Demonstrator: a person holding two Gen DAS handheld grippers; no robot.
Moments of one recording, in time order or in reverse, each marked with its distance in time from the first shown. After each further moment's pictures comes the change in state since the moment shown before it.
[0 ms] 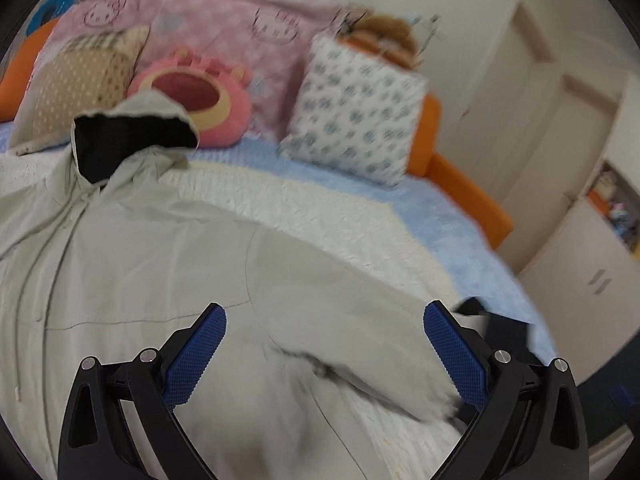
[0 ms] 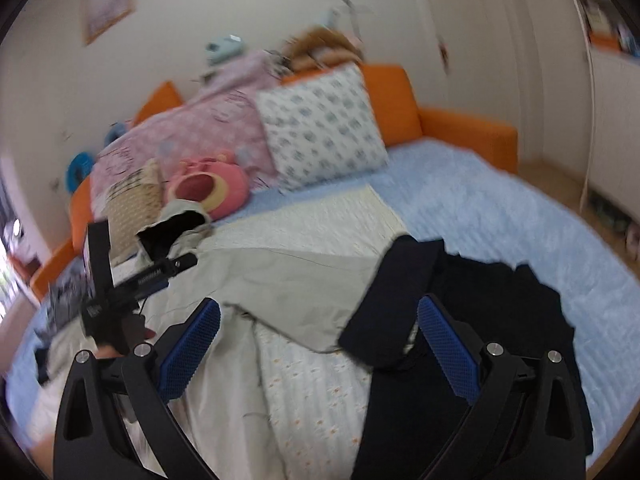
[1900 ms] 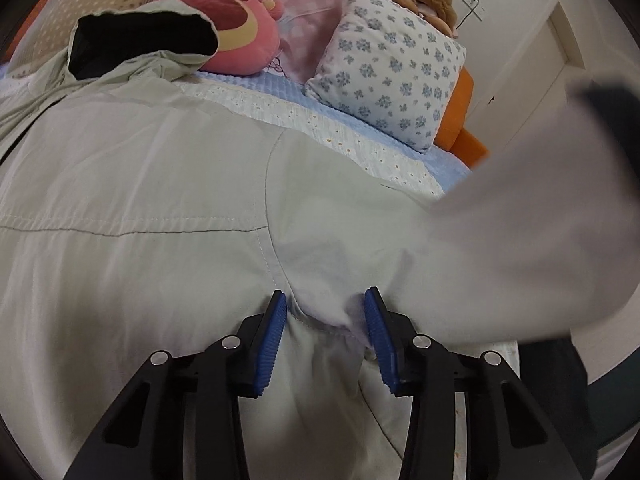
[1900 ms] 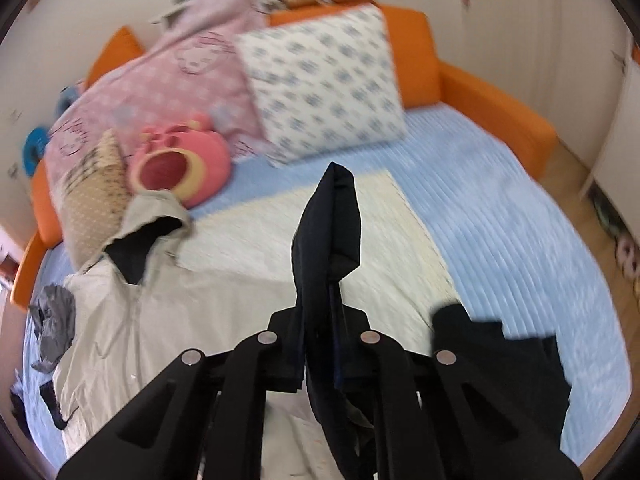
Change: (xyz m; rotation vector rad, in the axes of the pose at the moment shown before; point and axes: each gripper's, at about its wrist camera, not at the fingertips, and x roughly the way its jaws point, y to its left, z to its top) left arm 0.086 0.042 -0.063 -0.103 0.067 -0.029; right arm 0.139 0.125 0.175 -0.070 0.264 -0.120
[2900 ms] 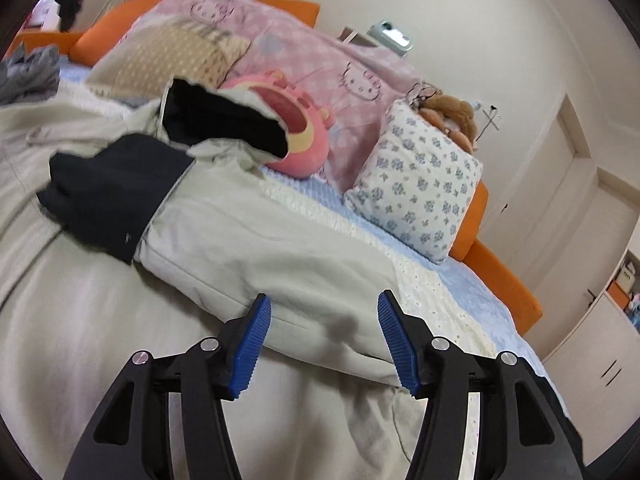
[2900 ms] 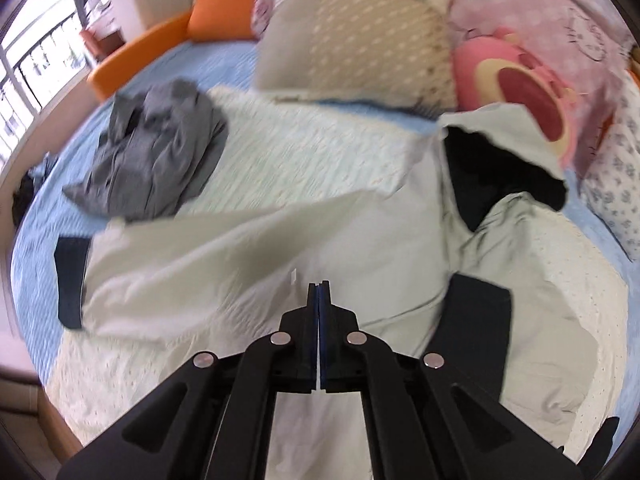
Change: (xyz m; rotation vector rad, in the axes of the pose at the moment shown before) left arm -0.072 0.030 -0.015 -0.162 -0.390 0.050; right arm 0.146 0.530 -0.154 -0.655 0.297 0.255
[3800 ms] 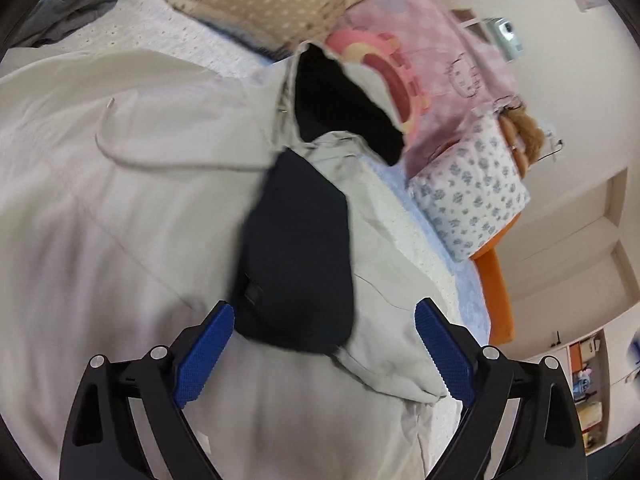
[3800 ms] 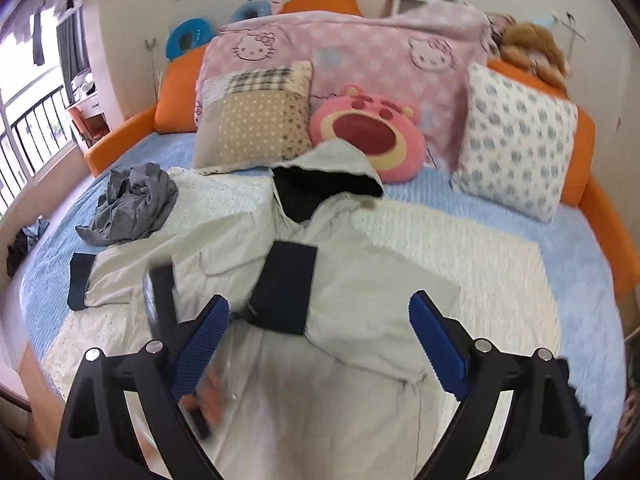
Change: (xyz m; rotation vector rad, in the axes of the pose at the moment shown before) left arm -0.027 0.171 0.142 -0.317 0.400 0.022; right arm -0.228 -0.198 -0.189 0.159 -0.308 -0.081
